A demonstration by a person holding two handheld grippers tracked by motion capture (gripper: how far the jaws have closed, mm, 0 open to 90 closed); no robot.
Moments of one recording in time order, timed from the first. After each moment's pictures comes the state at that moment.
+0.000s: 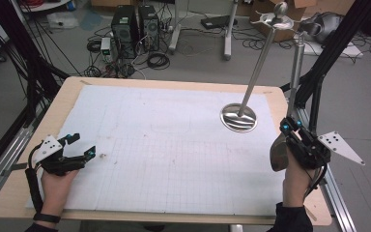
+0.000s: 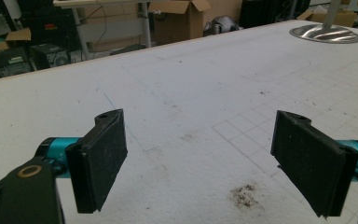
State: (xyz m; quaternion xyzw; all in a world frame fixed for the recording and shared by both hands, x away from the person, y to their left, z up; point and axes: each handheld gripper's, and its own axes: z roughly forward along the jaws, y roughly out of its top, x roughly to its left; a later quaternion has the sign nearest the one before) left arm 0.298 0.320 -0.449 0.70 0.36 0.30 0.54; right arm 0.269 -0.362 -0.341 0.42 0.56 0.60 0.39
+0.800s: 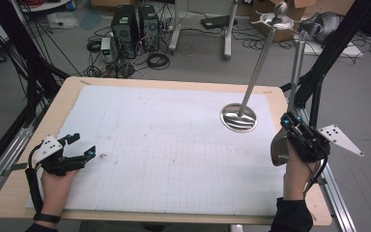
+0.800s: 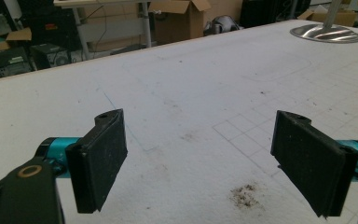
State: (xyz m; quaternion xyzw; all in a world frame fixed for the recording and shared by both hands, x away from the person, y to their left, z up) left arm 0.298 0.320 -0.449 0.70 0.36 0.30 0.54; right arm 0.289 -0.372 -0.343 0.43 0.56 0.60 0.37
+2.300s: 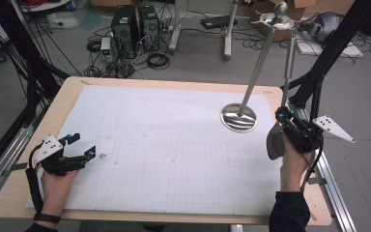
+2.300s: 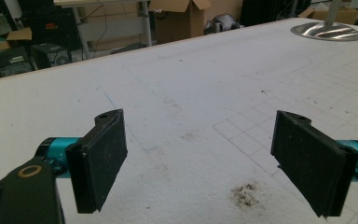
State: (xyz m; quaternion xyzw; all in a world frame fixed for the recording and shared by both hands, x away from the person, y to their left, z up) left arm 0.298 0.320 -0.449 0.70 0.36 0.30 0.54; right arm 0.319 -0.373 -0.347 0.43 0.57 0.61 0.34
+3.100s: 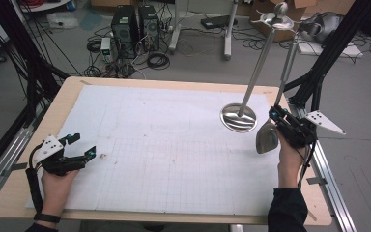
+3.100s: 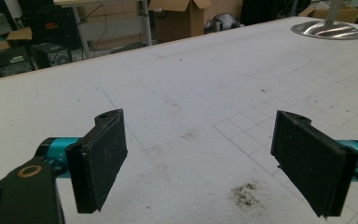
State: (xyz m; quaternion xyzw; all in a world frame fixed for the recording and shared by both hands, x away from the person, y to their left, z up) left arm 0.298 0.319 -0.449 0.70 0.36 0.30 0.54; right arm 0.338 -0.369 -0.355 0.44 0.59 0.61 0.31
